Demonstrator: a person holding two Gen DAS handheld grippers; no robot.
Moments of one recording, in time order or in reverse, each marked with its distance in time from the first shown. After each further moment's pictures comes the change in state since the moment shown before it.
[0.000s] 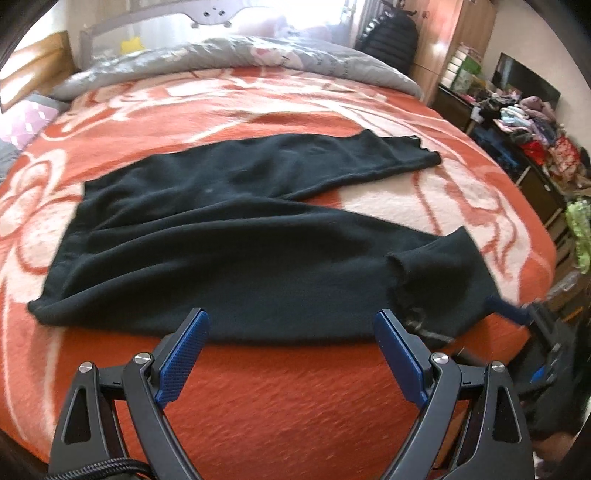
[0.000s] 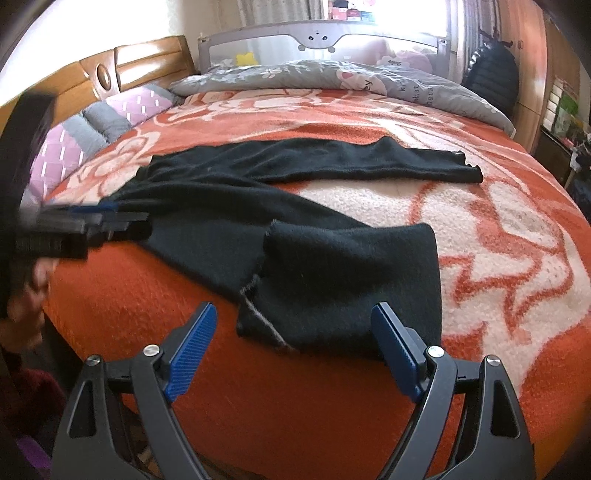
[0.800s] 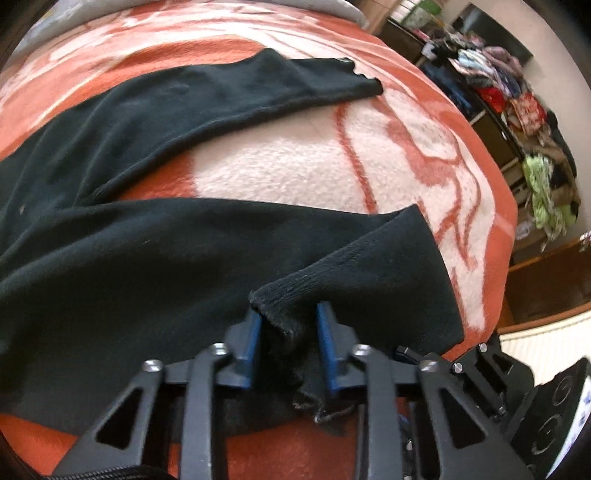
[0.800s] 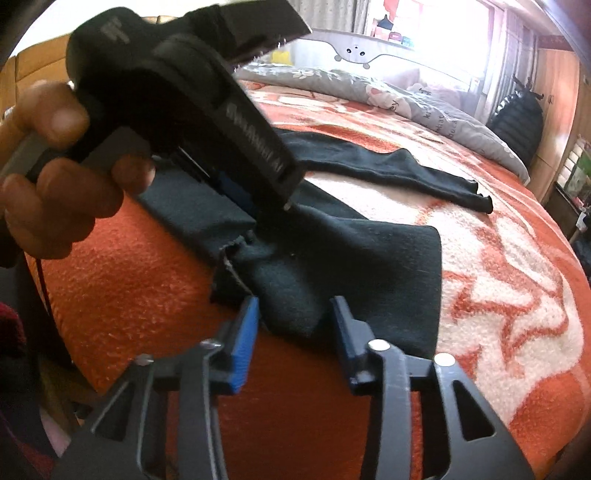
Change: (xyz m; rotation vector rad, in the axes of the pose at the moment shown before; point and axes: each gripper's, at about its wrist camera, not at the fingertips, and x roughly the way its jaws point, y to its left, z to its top) left arm 0.112 -0.089 0.048 0.108 0.302 -0.236; right arm 0.015 -0.009 -0.015 -0.160 -0.053 -0.004
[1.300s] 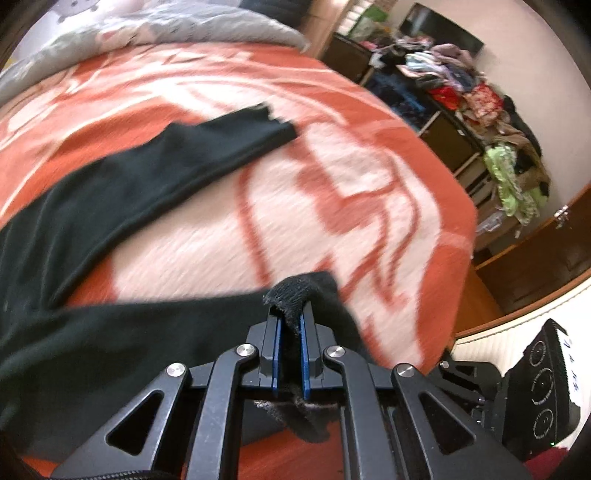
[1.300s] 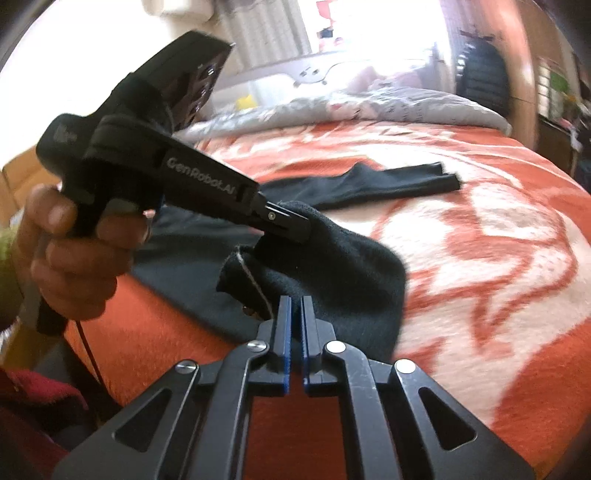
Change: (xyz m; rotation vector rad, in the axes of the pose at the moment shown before) left arm -0.032 -0.087 0.051 0.137 -0.098 -0.112; right arm -0.051 -0.080 0.005 0.340 -0.165 0.079
